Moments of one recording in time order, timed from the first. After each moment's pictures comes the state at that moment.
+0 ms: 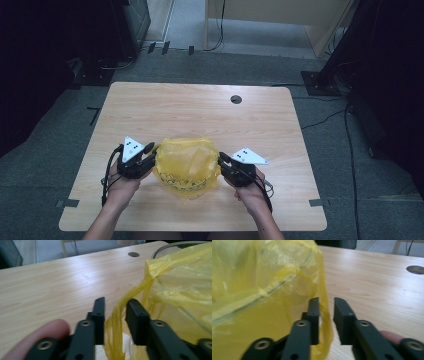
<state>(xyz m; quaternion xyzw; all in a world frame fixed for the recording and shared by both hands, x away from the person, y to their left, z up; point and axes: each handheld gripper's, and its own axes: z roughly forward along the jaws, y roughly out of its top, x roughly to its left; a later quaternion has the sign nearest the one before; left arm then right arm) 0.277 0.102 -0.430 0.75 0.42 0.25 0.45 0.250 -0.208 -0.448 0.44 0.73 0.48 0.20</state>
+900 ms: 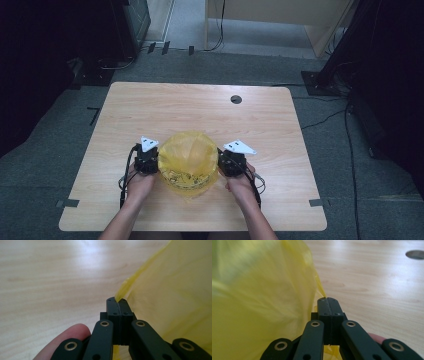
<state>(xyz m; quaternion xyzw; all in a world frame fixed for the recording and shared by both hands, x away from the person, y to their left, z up) 0.306 0.076 -0.484 0.74 0.53 0.19 0.38 0.285 -0.191 -0.471 0.51 0.71 0.46 0.19</state>
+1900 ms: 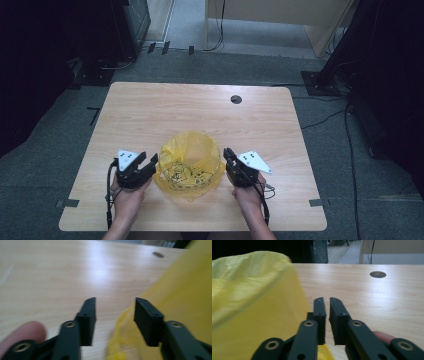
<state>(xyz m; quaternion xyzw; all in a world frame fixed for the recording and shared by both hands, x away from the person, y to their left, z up) 0.249 0.092 -0.454 0.67 0.53 0.26 0.45 0.242 -0.208 -0.455 0.52 0.64 0.50 0.28</state>
